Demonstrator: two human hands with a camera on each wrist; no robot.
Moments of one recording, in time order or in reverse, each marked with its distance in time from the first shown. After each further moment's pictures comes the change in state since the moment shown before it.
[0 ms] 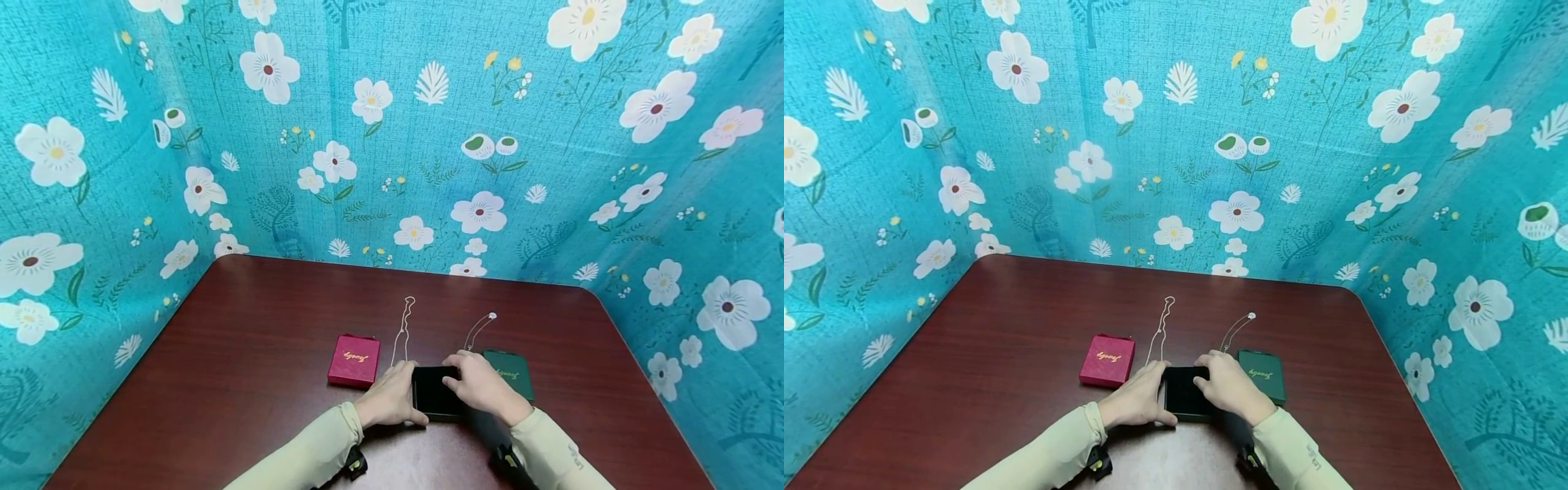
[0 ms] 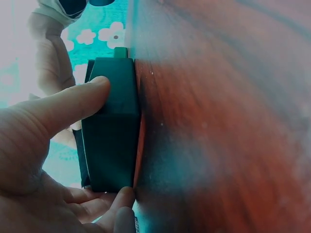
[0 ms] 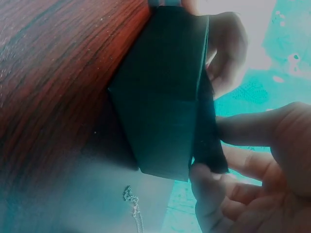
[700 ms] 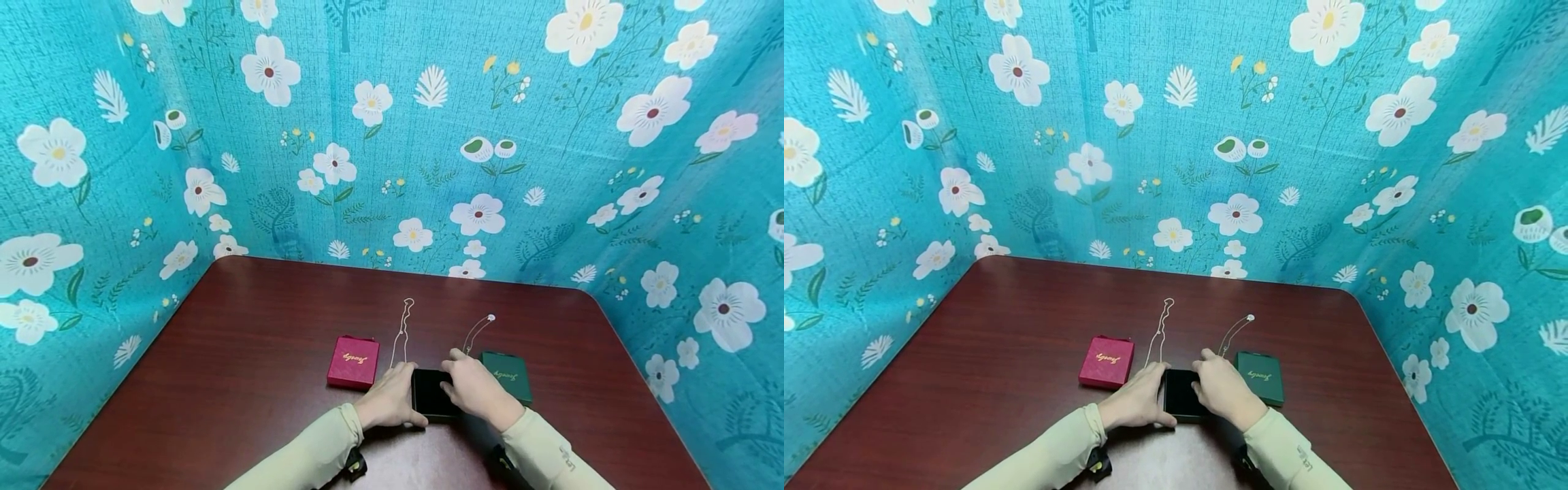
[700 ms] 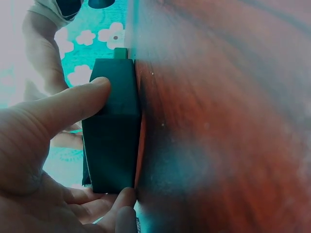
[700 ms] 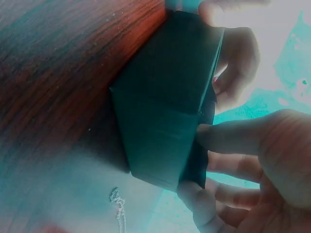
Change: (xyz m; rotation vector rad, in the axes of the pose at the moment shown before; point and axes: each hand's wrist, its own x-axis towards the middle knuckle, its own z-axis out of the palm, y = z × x) left_hand 0.000 0.001 0.000 0.010 0.003 -0.003; right_hand 0.000 -0.004 0.005 -0.195 0.028 -0.136
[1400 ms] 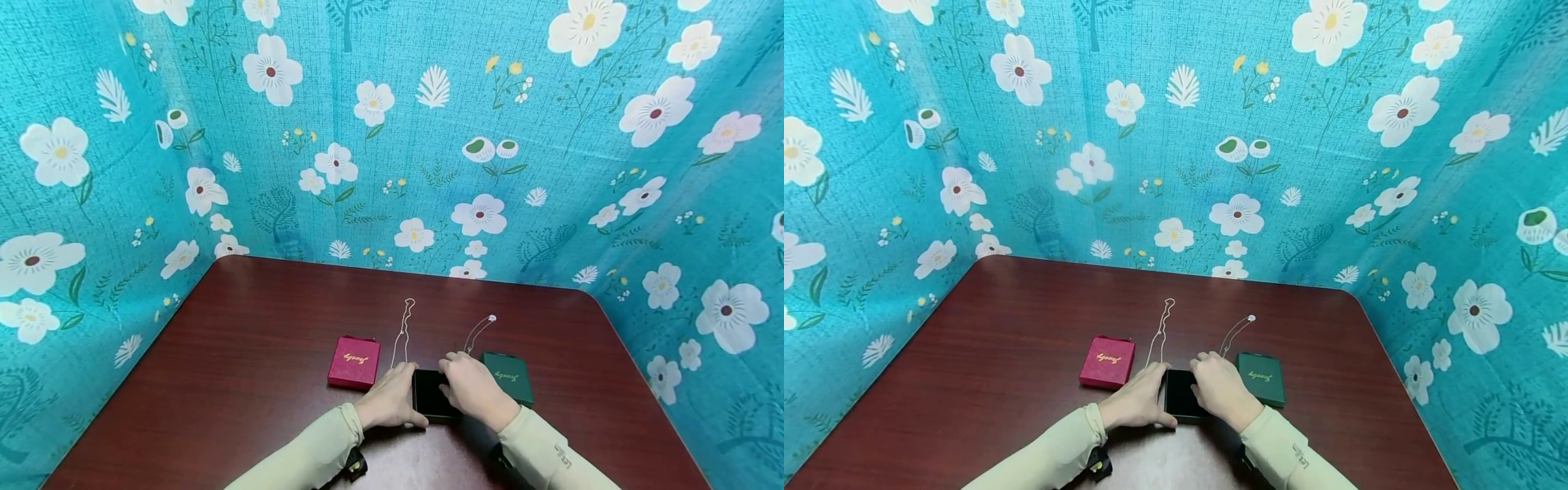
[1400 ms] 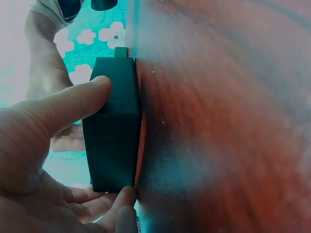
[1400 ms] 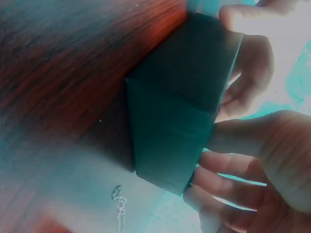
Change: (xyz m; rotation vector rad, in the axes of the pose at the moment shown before) left_hand 0.001 -0.002 0.000 0.000 -0.008 0.010; right_hand 0.003 -0.004 0.004 -0.144 0.037 -0.039
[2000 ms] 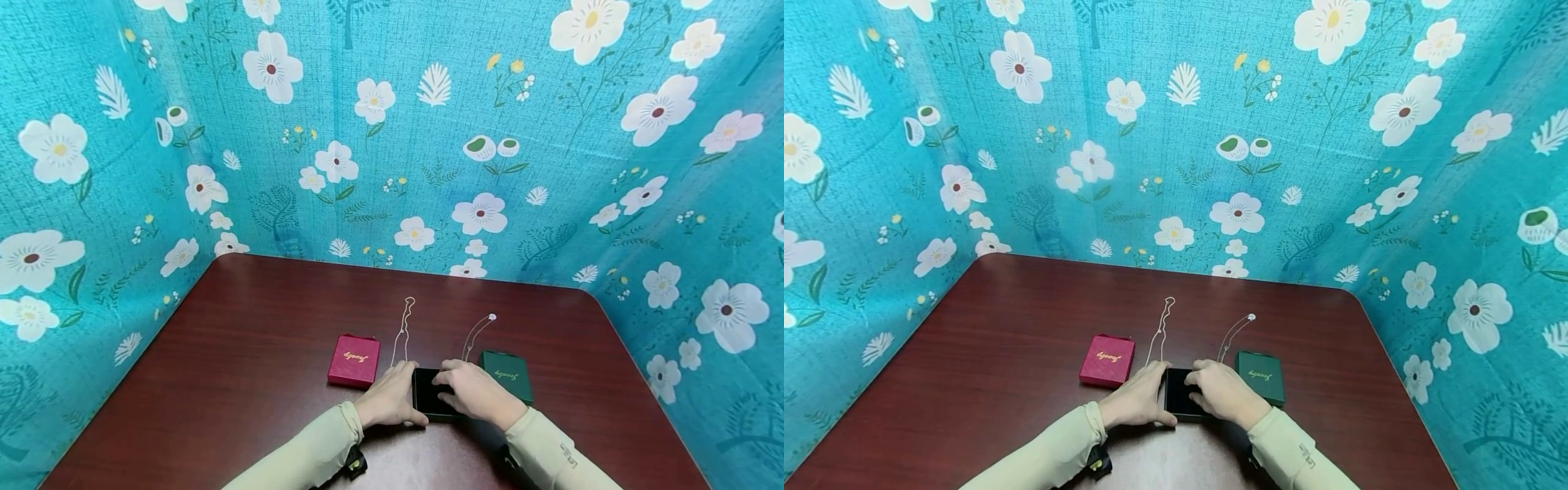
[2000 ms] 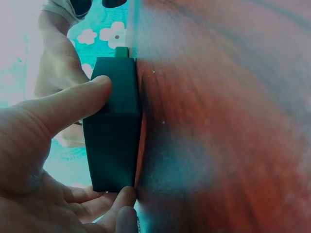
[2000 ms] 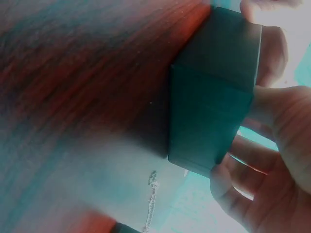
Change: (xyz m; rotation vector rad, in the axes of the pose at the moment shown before) left_hand 0.001 -0.002 0.001 0.015 -0.008 -0.006; right_hand -0.007 0.013 0.004 0.189 -0.093 -0.203
